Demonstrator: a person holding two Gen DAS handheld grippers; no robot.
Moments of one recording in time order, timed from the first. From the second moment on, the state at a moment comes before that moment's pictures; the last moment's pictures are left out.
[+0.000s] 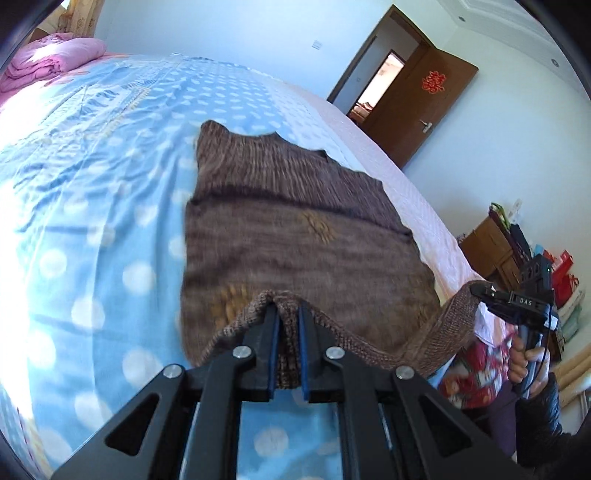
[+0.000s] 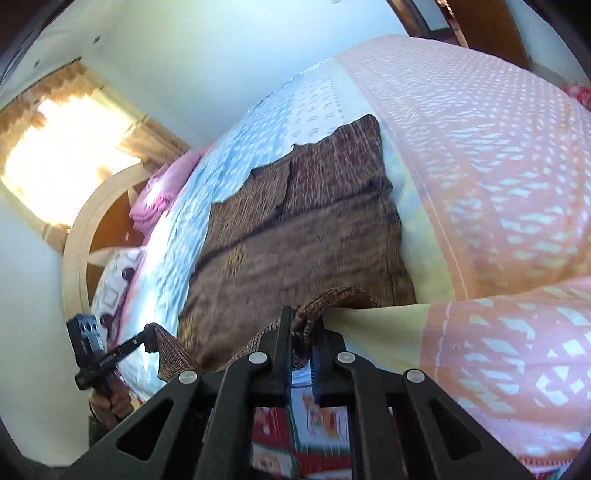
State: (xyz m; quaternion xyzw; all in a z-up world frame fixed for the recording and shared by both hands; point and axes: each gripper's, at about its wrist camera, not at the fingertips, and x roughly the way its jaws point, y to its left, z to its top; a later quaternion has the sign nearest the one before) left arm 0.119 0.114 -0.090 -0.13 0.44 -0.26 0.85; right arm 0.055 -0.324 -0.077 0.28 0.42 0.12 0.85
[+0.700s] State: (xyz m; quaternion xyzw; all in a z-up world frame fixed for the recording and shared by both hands) left arm 0.225 0.104 -0.145 -0.17 0.51 -0.20 0.82; right arm 0.067 -0.361 -0.061 0.19 0.42 0.04 0.89
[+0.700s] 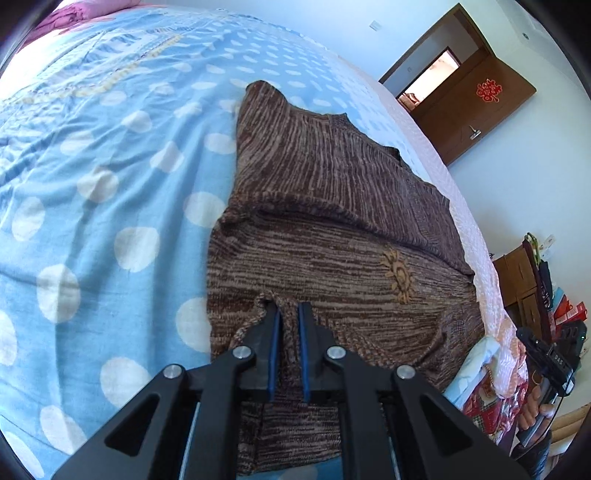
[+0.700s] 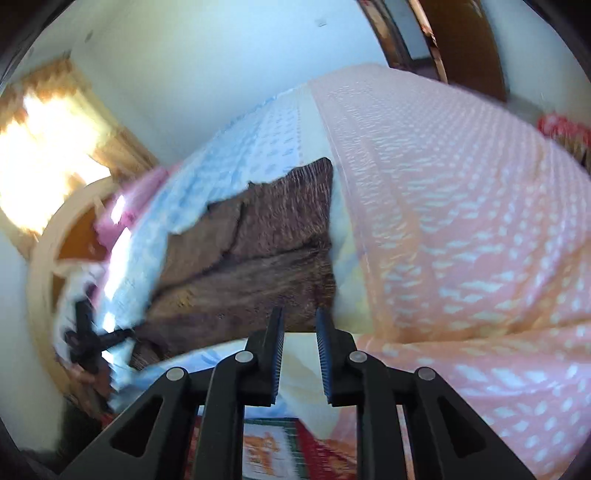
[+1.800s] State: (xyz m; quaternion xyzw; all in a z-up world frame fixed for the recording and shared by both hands) left arm 0.041 0.147 -0.117 0.10 0.50 -0.34 0.79; right arm 0.012 -0.305 -0.074 0.10 0.56 0.19 0.80
